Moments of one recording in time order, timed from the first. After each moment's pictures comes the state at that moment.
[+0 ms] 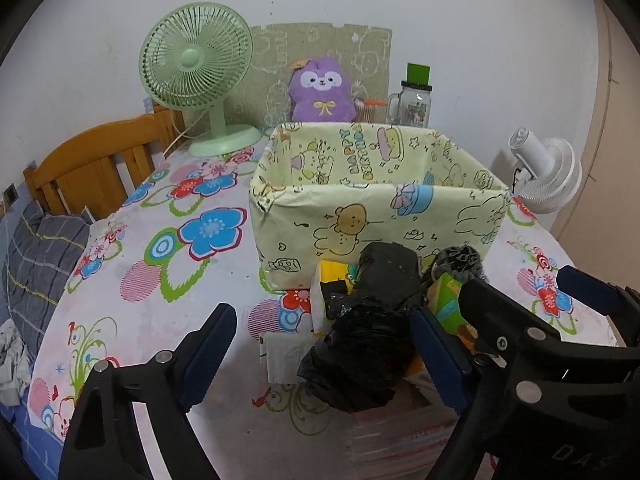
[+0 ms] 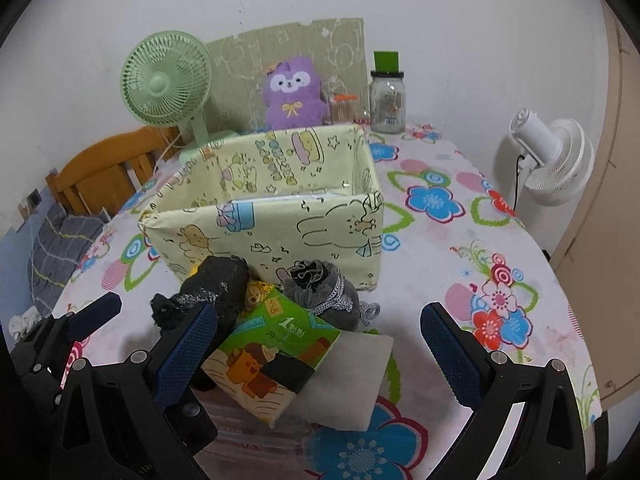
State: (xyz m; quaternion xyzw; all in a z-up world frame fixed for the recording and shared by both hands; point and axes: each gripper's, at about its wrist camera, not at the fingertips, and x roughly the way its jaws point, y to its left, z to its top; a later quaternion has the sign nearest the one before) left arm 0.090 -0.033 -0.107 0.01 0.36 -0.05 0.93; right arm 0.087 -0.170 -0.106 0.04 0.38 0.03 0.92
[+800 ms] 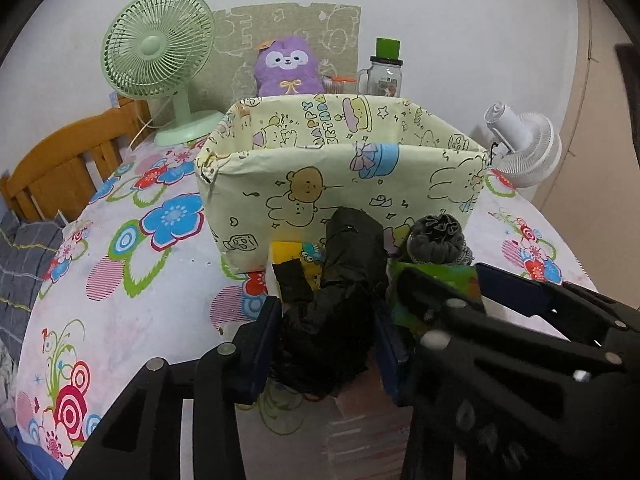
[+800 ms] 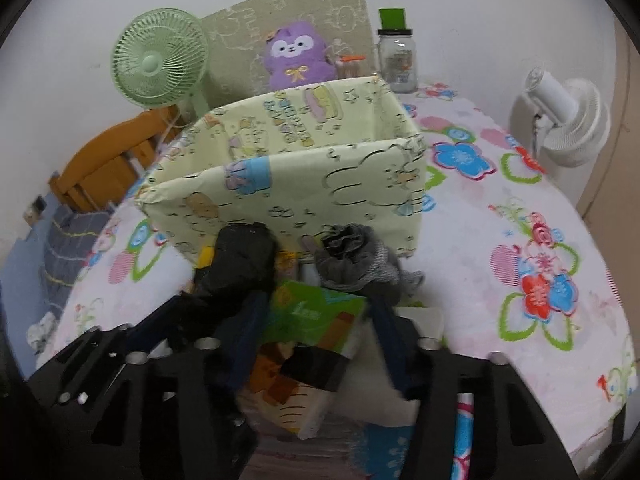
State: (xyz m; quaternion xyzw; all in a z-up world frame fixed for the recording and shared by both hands) left arm 0.093 -0.048 -0.121 0.03 0.39 -0.10 0.92; right arm 0.101 -0.153 -0.129 0.08 0.43 0.04 0.90
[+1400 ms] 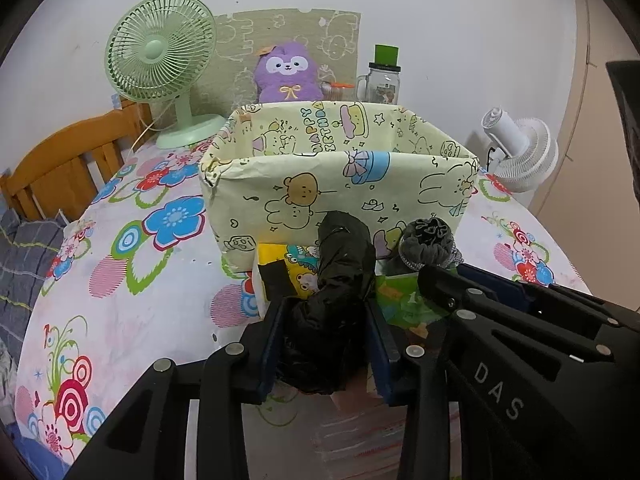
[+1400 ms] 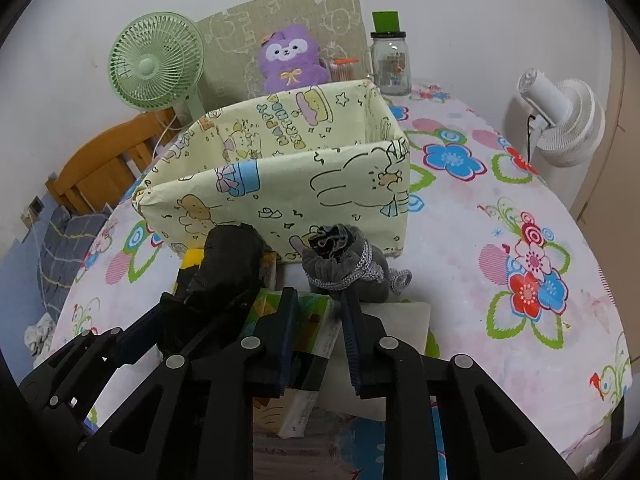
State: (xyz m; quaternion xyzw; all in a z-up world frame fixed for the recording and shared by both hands) left arm 0.085 -0.047 -0.116 0.02 0.38 -0.10 0.92; right arm 0.096 -0.161 -0.127 0.09 0.43 0.04 0.90
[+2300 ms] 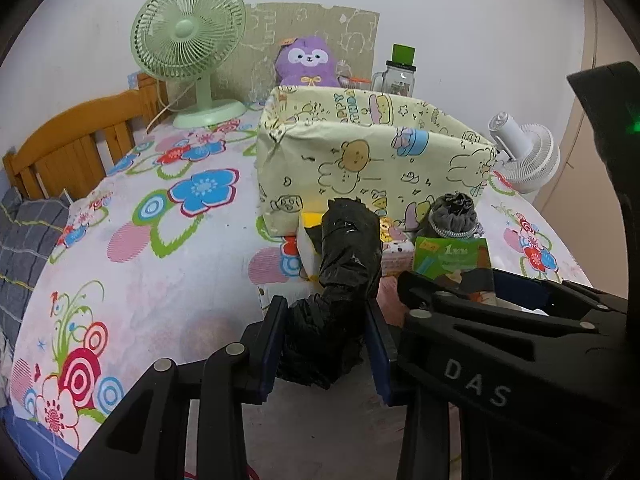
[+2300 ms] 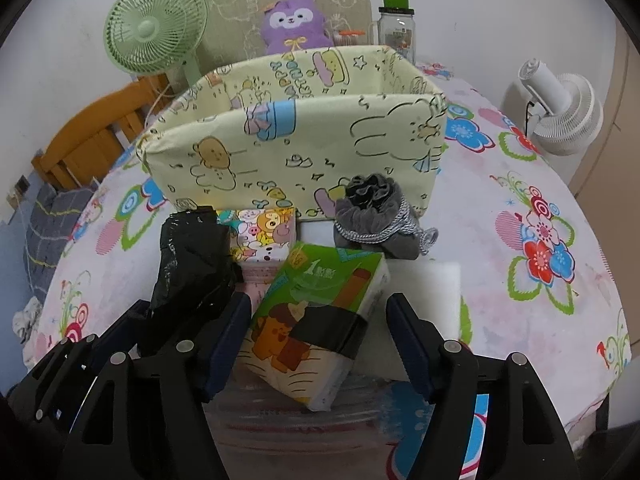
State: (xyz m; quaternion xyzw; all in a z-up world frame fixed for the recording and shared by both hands) left arm 0.066 -0.011 -0.128 0.00 0.39 -0.10 0.92; right arm 0.093 -0.125 -0.141 0.06 0.47 0.01 0.88
